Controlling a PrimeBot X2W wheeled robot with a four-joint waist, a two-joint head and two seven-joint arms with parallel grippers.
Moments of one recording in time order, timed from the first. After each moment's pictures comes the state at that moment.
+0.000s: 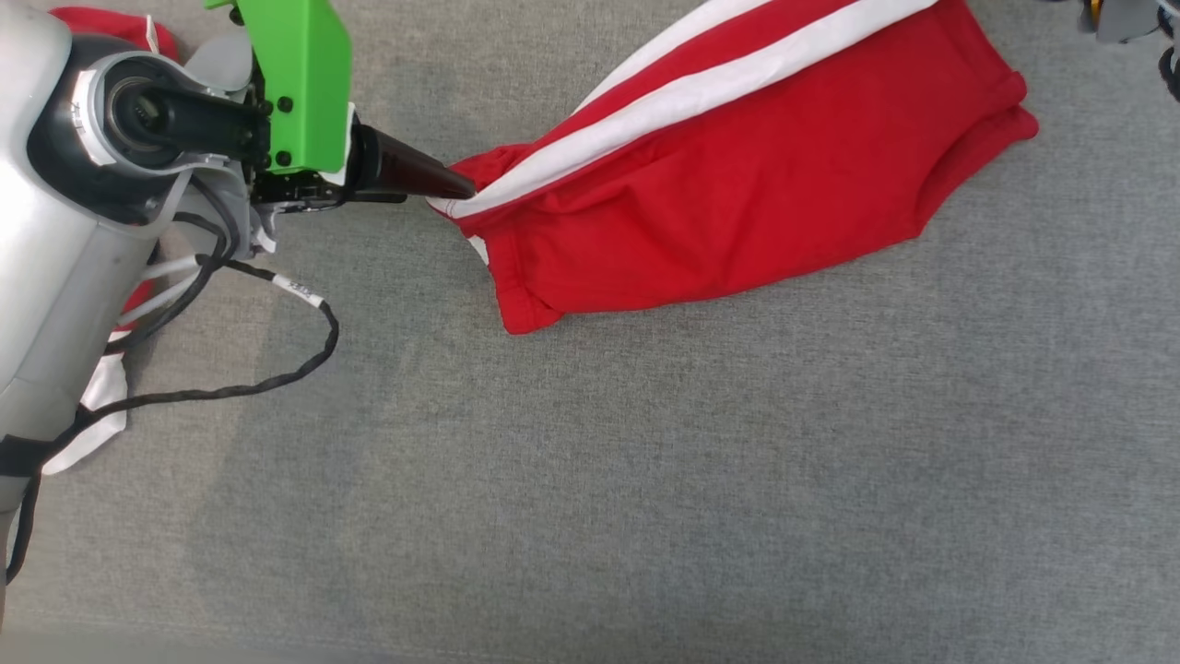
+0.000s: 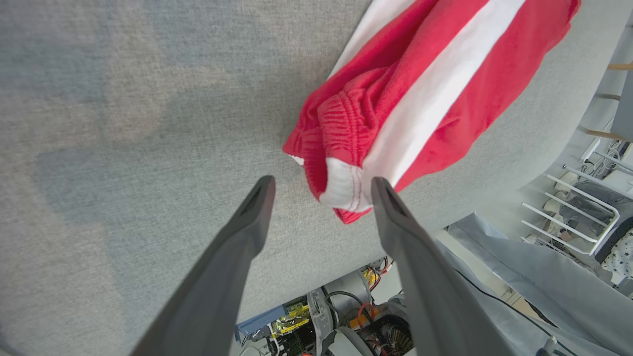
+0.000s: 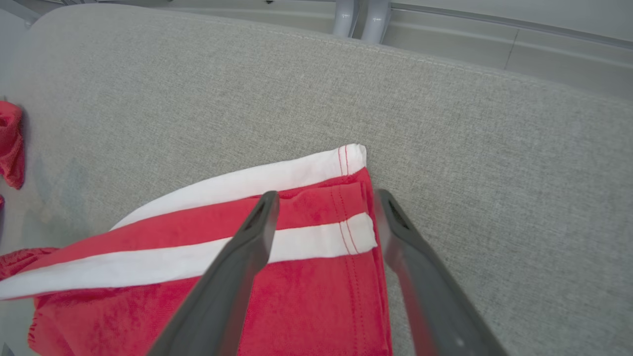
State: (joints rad) left arm -1.22 0.49 -0.77 0.31 -1.47 0.23 1.26; right arm -1.33 -0.41 0.44 0.65 0.79 0.13 0.88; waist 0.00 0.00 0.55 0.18
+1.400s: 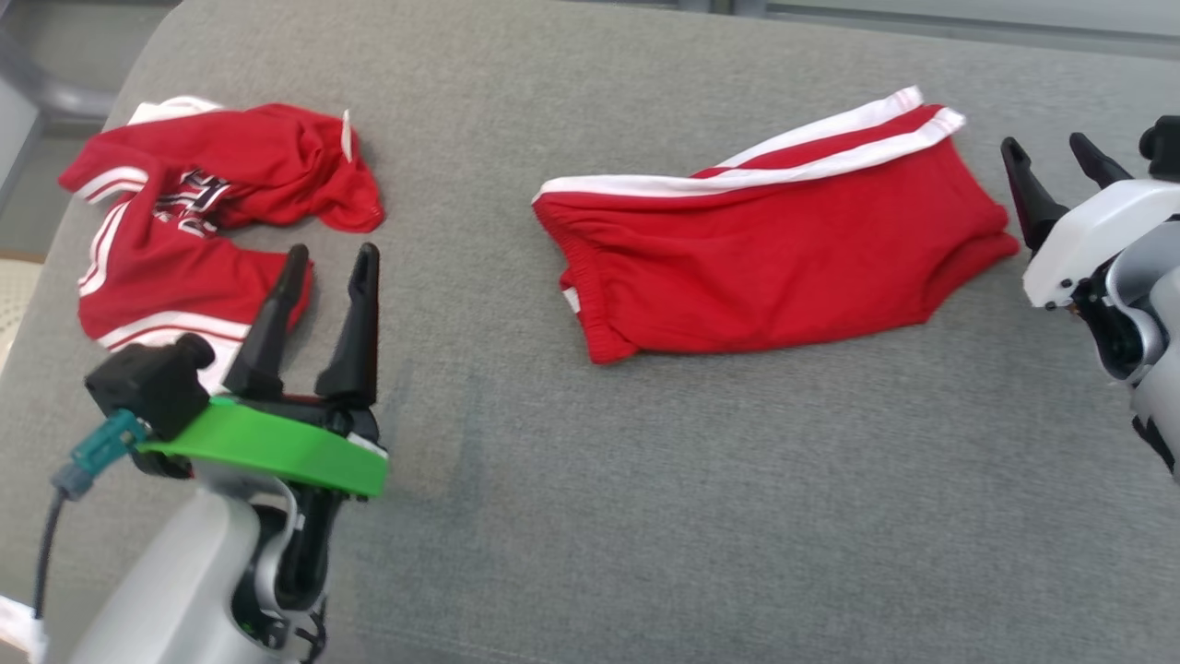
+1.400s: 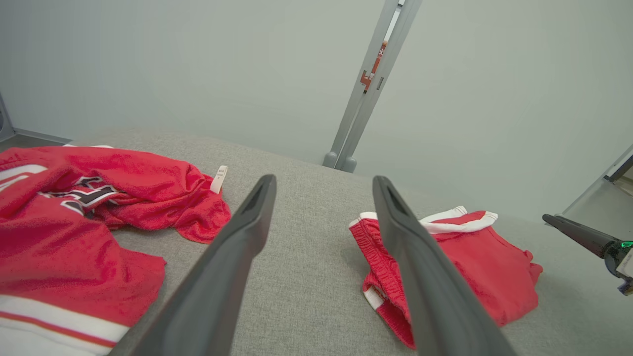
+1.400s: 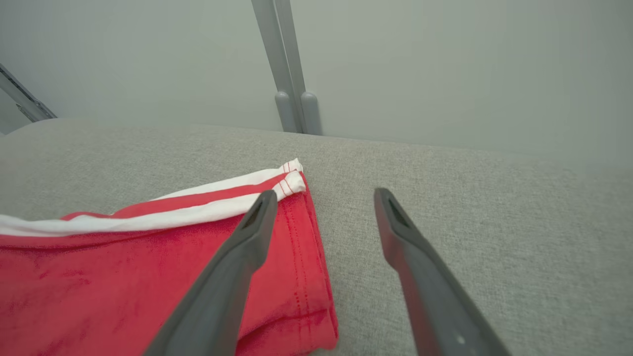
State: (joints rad) left arm -0.39 0.44 -0.54 0.05 -0.92 0.10 -0.25; right arm -0.87 -0.50 0.56 0.89 0.80 0.13 -0.15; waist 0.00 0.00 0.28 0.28
